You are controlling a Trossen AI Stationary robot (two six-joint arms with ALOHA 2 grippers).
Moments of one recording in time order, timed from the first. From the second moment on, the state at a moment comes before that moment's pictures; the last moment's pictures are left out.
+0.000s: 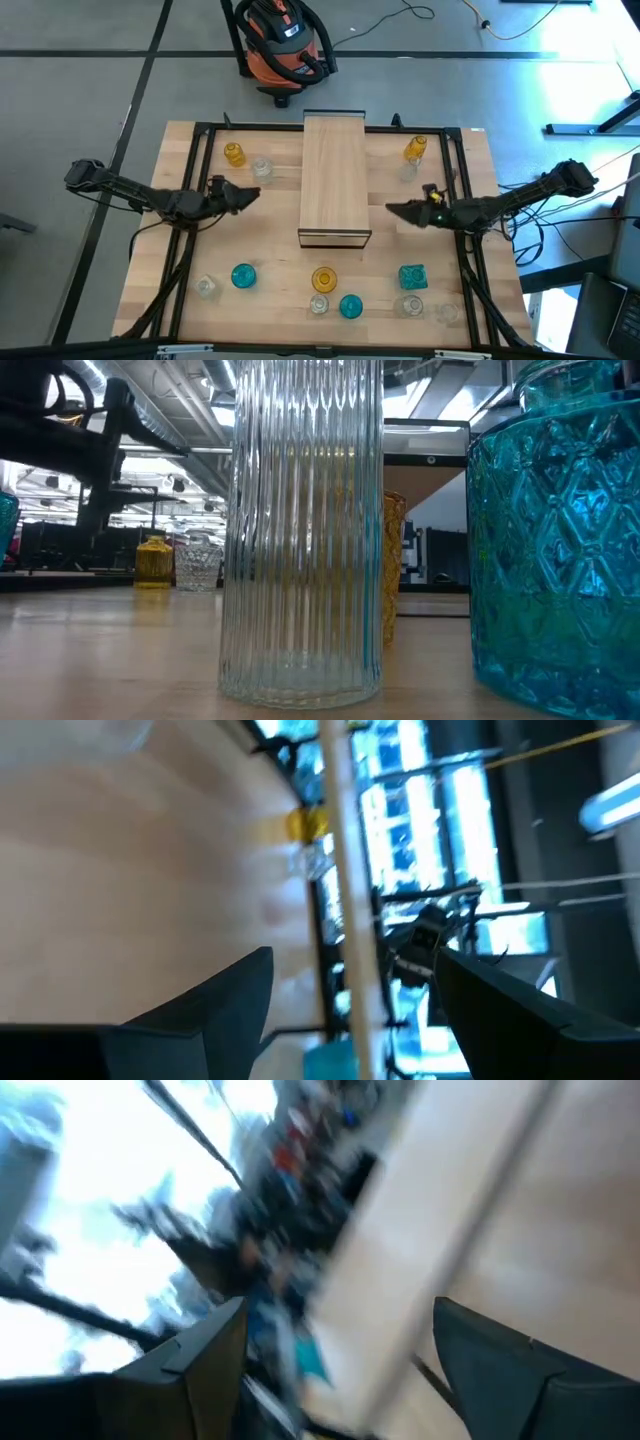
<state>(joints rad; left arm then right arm) -0.22 0.48 0.02 0.38 -0.68 -1.46 0.33 0.67 0.12 0.58 0.52 1.12</state>
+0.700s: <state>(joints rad) -0.22 0.48 0.02 0.62 -0.98 -1.04 0.32 0.67 0.12 0.82 1.27 1.12</state>
